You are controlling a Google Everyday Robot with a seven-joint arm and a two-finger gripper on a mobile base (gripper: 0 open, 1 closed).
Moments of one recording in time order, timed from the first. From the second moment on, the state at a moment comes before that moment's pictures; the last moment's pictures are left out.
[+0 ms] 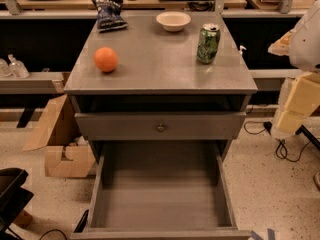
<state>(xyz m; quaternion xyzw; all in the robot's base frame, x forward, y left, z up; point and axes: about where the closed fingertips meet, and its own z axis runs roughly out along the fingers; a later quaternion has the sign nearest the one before) 0.438 -0.216 0.977 -0.60 0.78 -0.04 0.16</state>
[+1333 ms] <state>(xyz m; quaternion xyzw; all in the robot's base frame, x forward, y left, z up) 0.548 -0.106 0.987 -0.57 0.72 0.09 0.38</state>
